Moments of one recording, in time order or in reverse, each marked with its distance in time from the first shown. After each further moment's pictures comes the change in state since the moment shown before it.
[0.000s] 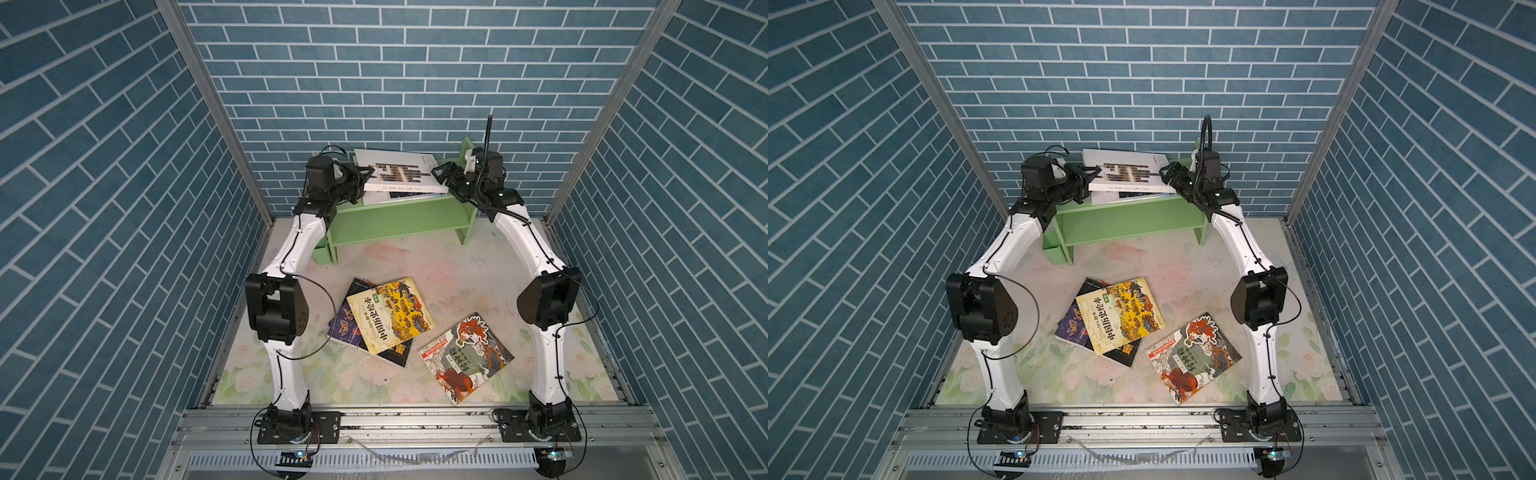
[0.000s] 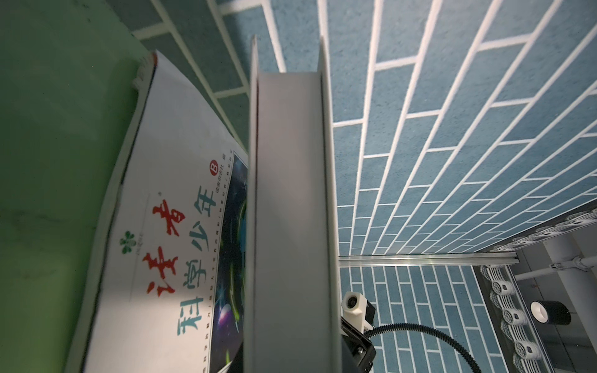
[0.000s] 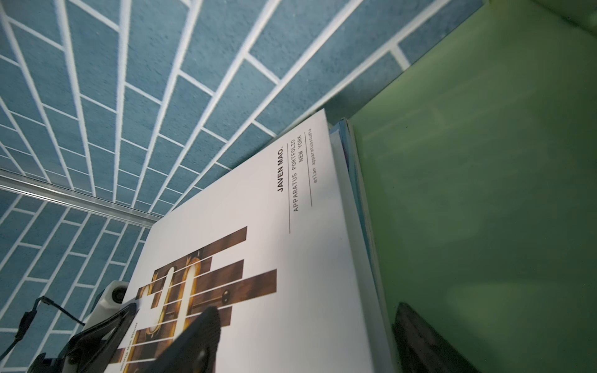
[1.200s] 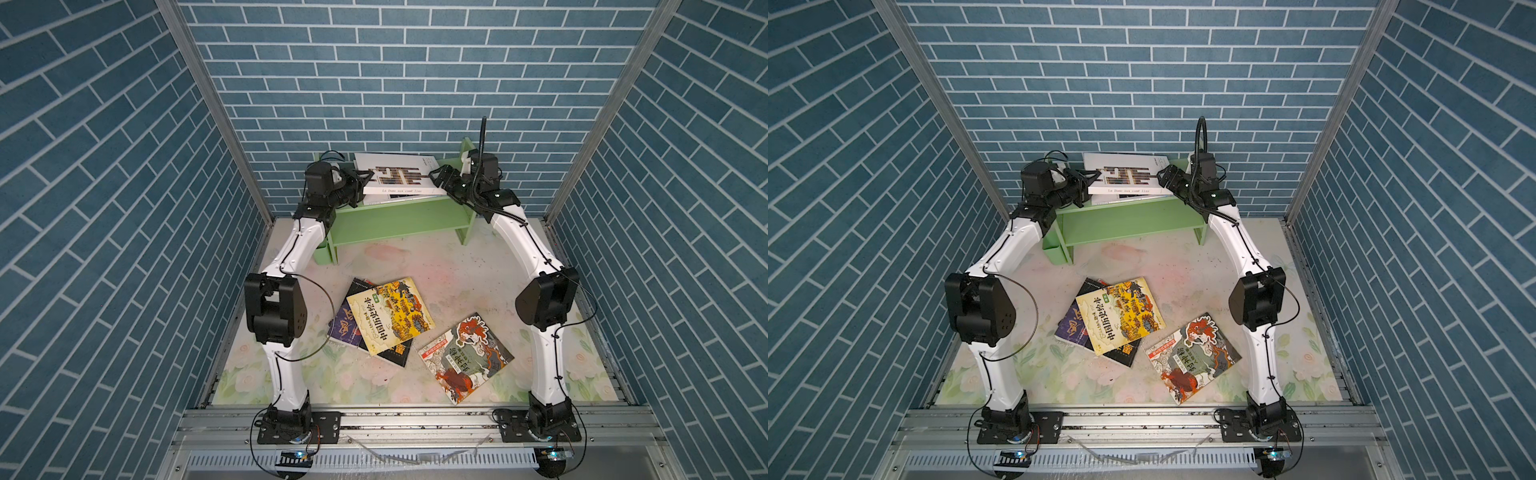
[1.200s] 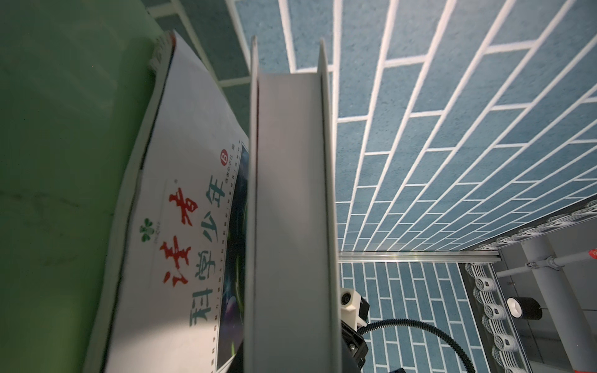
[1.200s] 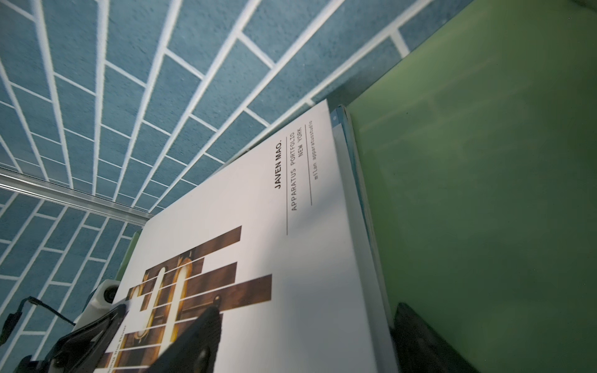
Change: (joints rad) left arm 0.010 -0.017 -0.092 0.103 0.035 -0.055; right arm 0.020 0.000 0.000 -0.029 0.046 -0.036
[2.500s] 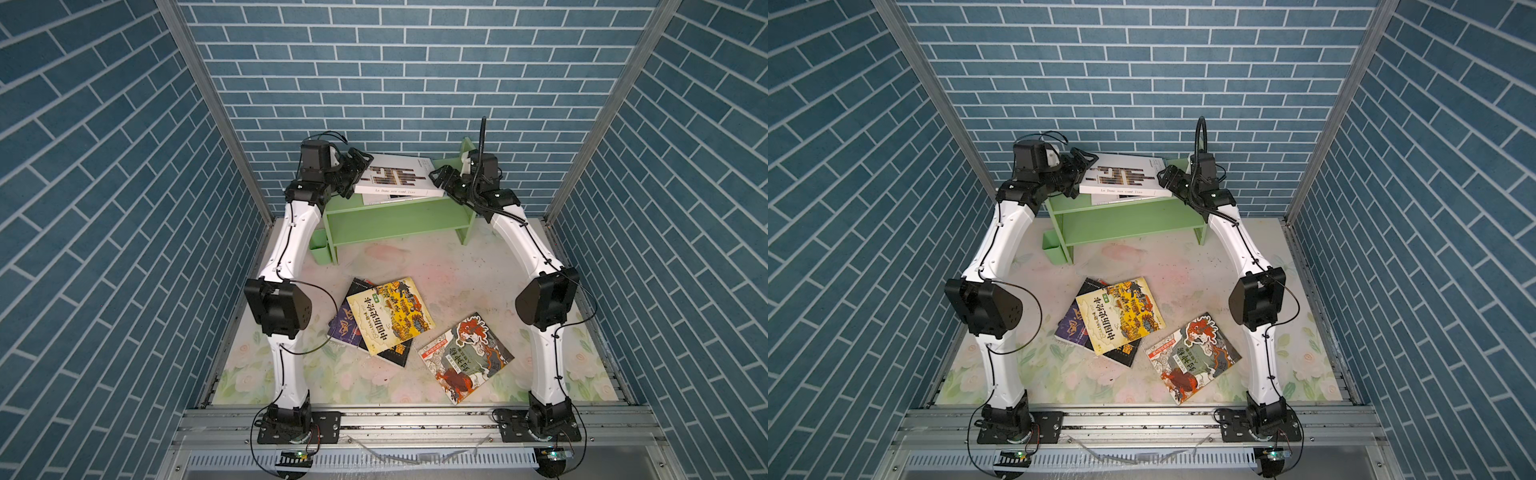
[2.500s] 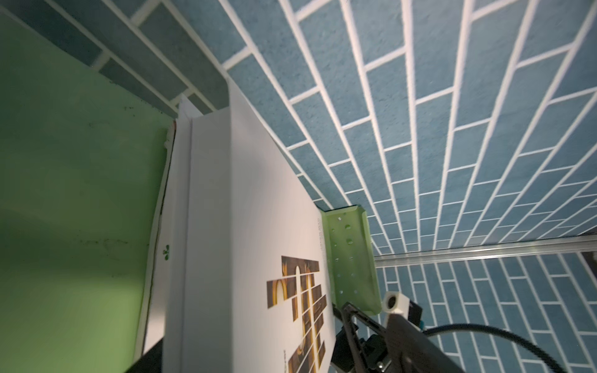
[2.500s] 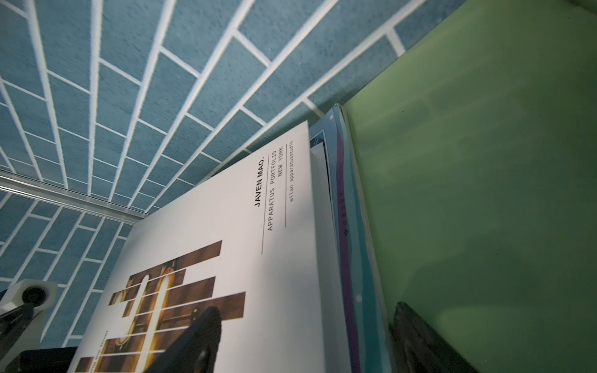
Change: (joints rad) left arm -0.017 0.113 0.486 -0.607 -0.127 0.389; right arm 0.000 0.000 0.000 -0.010 0.008 -0.003
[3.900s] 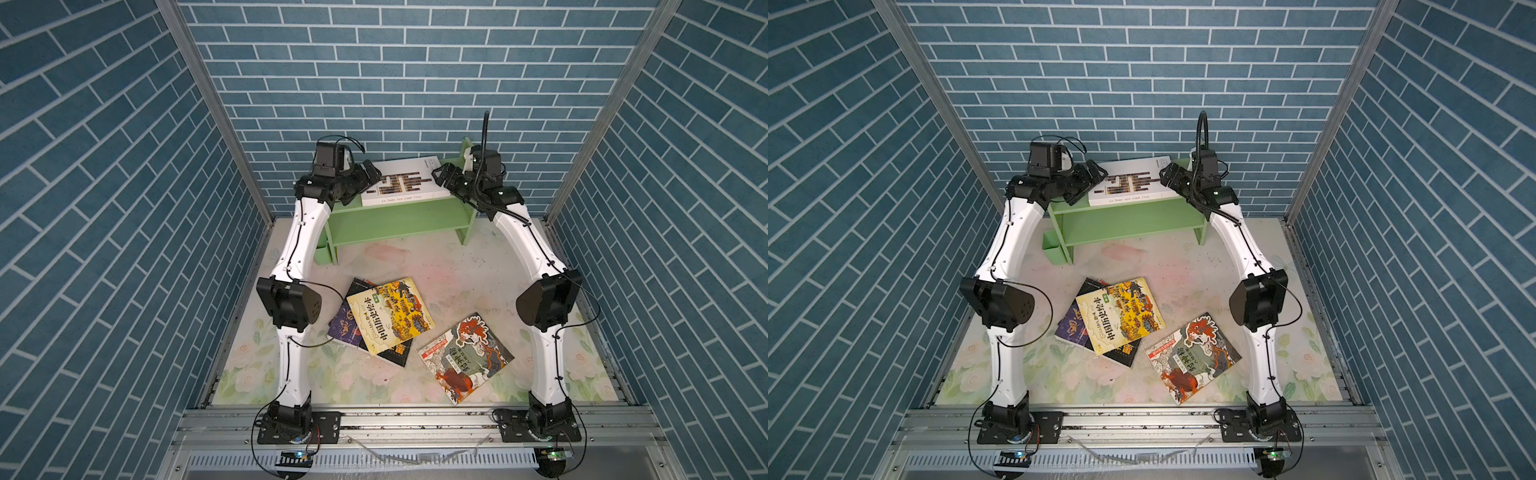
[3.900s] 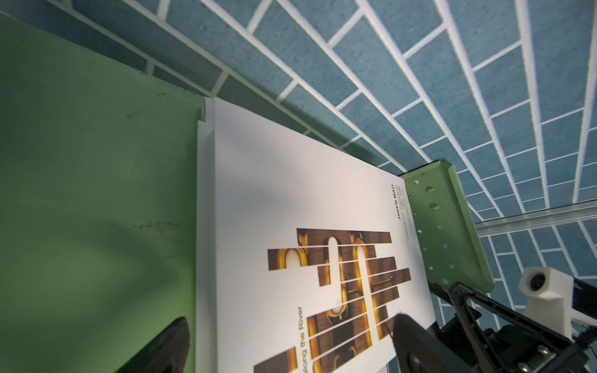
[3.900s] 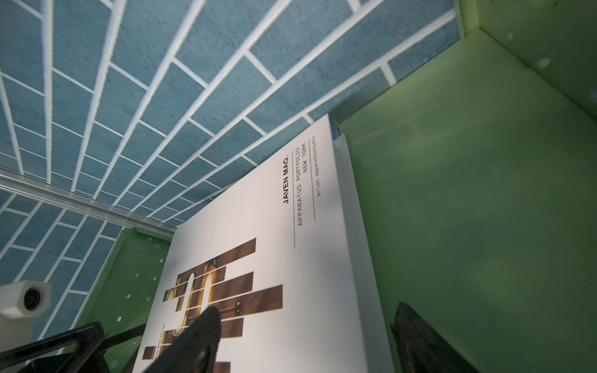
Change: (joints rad) left arm -0.051 0.085 0.196 -0.286 -0.134 0.305; right arm 0.000 -0.011 0.043 -0.060 0.040 -0.075
